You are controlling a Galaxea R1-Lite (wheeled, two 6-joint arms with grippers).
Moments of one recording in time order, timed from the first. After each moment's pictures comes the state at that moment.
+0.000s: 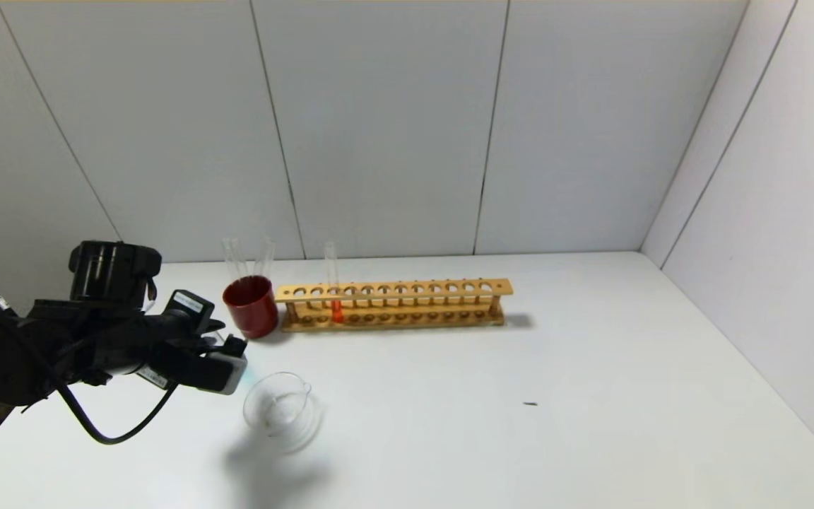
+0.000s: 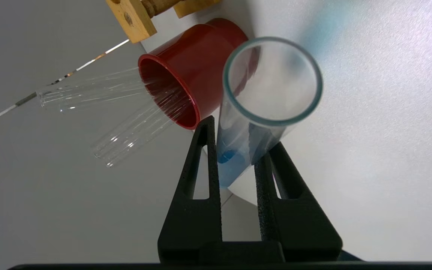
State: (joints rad) left arm -0.07 1.76 -0.71 -0.39 -0.08 1.91; right arm 0.00 0.00 0.00 0.00 0.01 0.00
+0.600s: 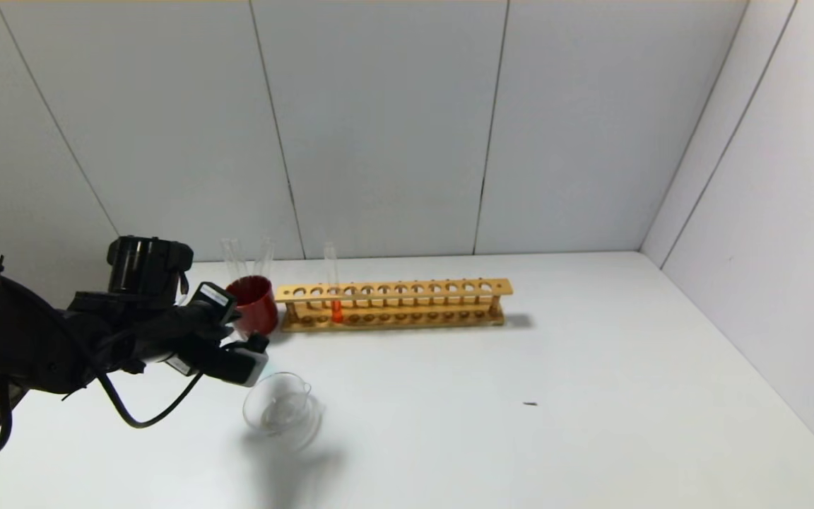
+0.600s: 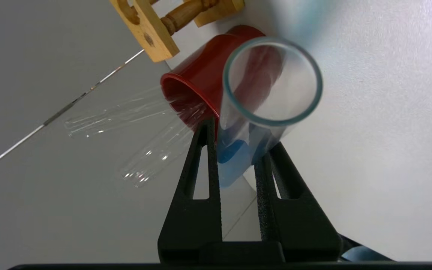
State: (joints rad) left arm -0.13 1.83 -0.77 -0.44 -0.01 1.96; right arm 0.00 0.00 0.00 0.00 0.01 0.00
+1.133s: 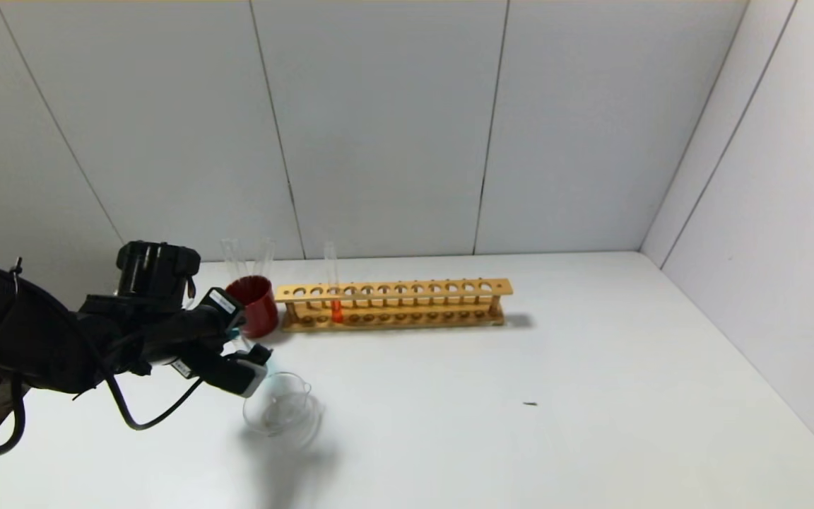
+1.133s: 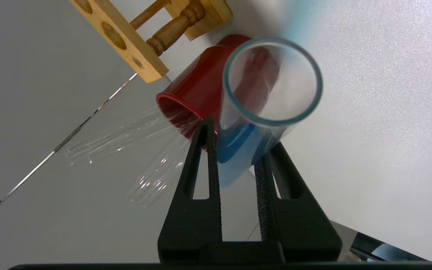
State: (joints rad) left arm -0.14 1.87 -0.77 -0.44 -0.01 2.06; right arm 0.00 0.00 0.00 0.00 0.01 0.00
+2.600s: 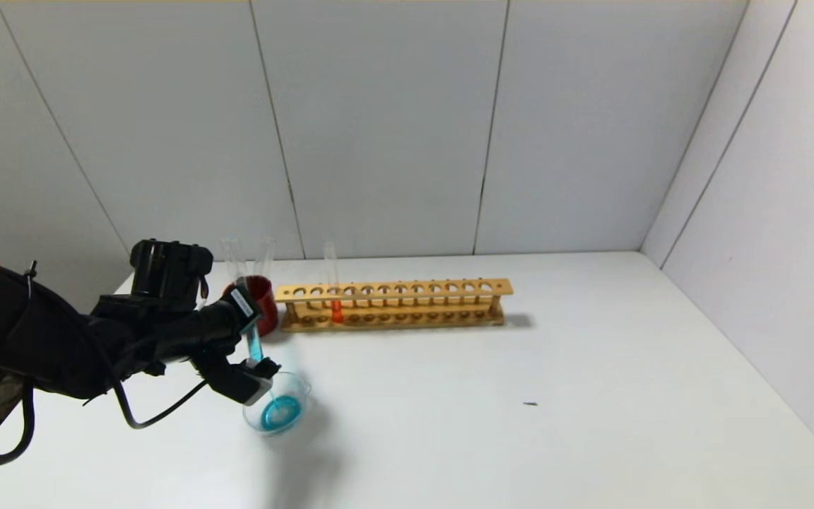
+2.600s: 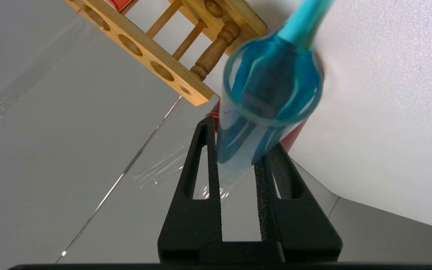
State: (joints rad) left arm -0.19 1.87 -0.77 -0.50 -0.02 2.26; right arm 0.00 0.00 0.00 0.00 0.01 0.00
